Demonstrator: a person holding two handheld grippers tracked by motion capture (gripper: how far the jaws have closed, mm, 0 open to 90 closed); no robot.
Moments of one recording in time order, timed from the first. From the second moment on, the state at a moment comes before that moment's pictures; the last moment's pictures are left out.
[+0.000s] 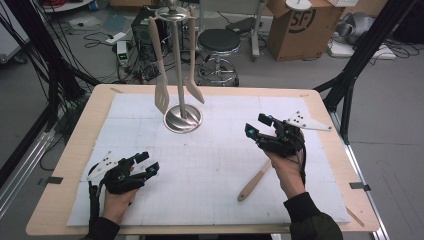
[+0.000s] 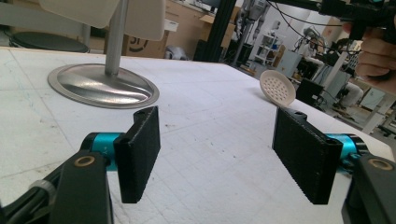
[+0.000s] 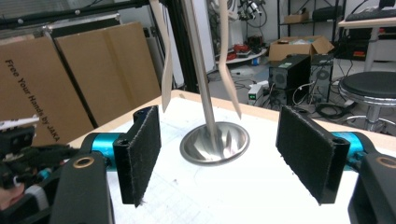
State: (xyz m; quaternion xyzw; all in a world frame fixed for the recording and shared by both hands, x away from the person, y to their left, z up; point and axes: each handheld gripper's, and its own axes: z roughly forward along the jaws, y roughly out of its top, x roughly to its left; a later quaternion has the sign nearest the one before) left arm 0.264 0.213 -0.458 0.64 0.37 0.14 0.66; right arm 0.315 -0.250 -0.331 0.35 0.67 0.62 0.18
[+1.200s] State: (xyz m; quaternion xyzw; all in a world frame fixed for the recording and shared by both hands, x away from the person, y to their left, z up) left arm 0.266 0.212 -0.458 0.63 0.37 0.14 0.66; right arm 0.278 -0.285 -0.386 0.37 0.70 0.58 0.18
